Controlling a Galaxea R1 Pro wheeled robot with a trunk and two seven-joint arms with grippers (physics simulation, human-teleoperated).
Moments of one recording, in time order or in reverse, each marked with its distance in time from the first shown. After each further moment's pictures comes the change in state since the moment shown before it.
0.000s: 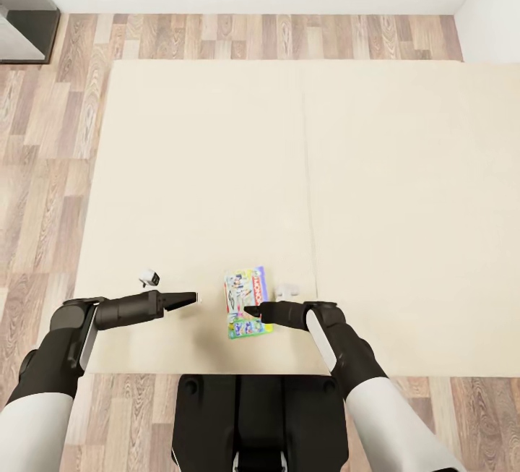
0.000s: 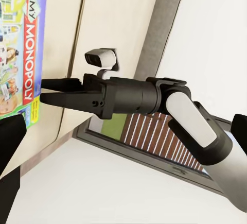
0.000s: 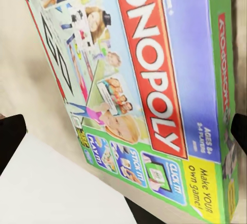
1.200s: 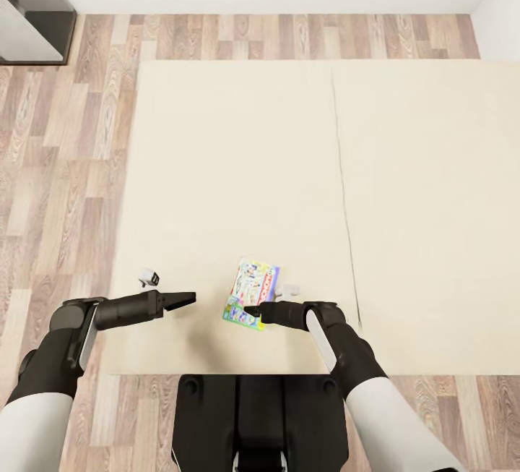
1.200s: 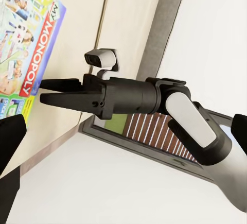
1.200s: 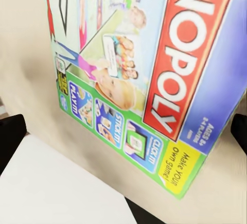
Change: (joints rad) left arm 0.000 0.001 0.000 0.000 0.002 0.000 0.000; right arm 0.000 0.000 0.000 0.000 0.000 0.000 0.001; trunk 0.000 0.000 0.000
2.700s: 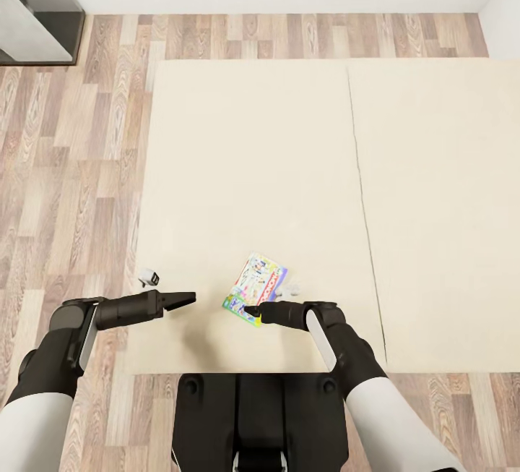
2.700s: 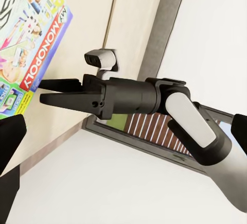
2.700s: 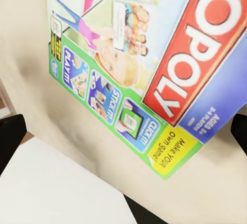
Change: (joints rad) left arm 0.000 0.000 0.000 0.000 0.001 0.000 0.000; right arm 0.000 0.000 0.000 0.000 0.000 0.001 0.000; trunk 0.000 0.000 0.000
